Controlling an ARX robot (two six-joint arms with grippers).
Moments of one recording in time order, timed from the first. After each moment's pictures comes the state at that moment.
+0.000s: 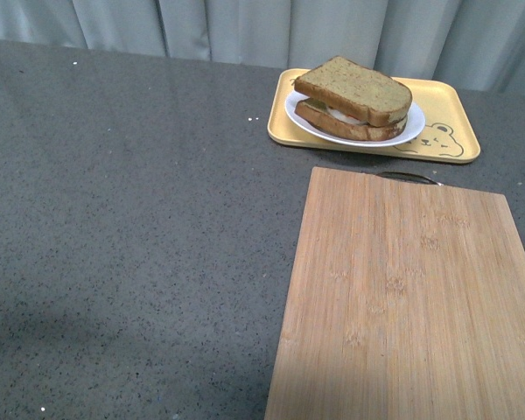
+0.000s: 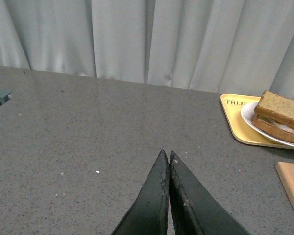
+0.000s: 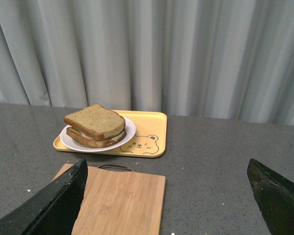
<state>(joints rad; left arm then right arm) -0.13 1.15 0.05 1.08 -0.13 -0.01 0.00 0.00 0.00 0.00 0.00 0.00</state>
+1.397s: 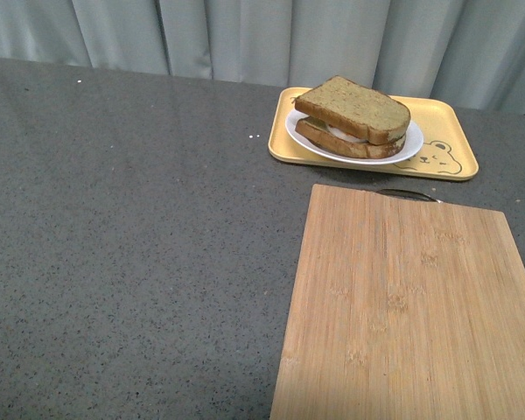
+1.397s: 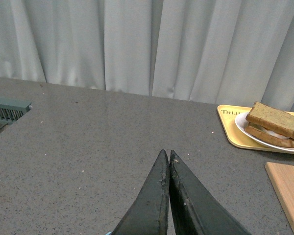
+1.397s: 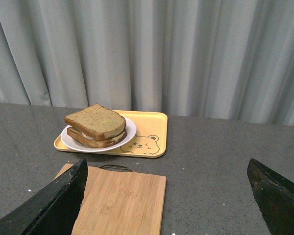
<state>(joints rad) 0.00 0.22 0.02 0.23 0.00 -0.01 0.00 0.00 0.00 0.00 0.00 0.00</state>
